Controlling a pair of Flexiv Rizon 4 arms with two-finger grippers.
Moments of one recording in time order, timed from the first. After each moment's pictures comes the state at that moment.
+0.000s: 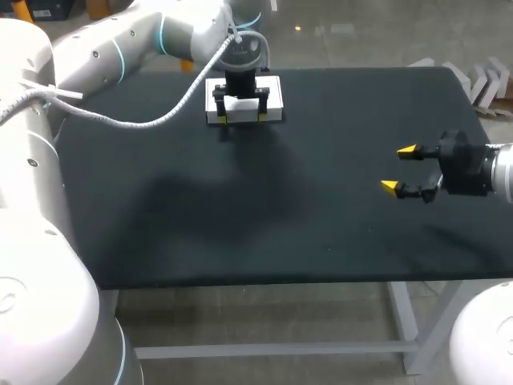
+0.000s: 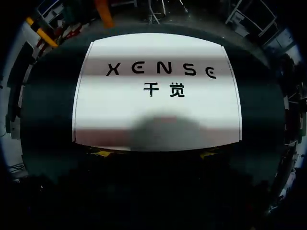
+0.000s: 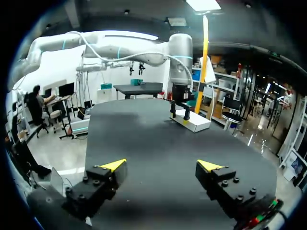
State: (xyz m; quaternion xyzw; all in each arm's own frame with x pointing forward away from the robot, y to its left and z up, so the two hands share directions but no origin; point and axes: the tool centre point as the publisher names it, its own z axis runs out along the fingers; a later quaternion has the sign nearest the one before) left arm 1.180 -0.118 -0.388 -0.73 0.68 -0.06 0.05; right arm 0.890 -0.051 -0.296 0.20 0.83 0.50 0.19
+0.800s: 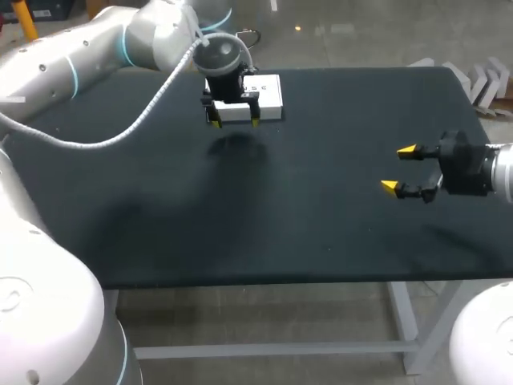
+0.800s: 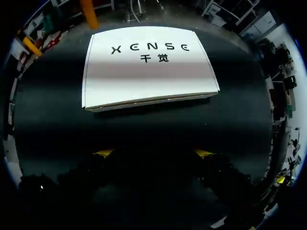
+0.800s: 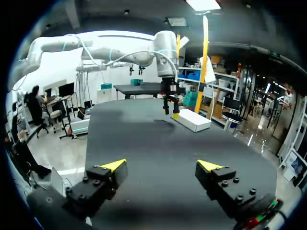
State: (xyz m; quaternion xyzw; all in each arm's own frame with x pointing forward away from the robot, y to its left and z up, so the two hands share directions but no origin) left arm 1.123 -0.104 -0.362 -0.66 0.74 -0.11 0.00; right arm 0.890 -0.051 -0.296 0.20 0.83 0.50 0.19
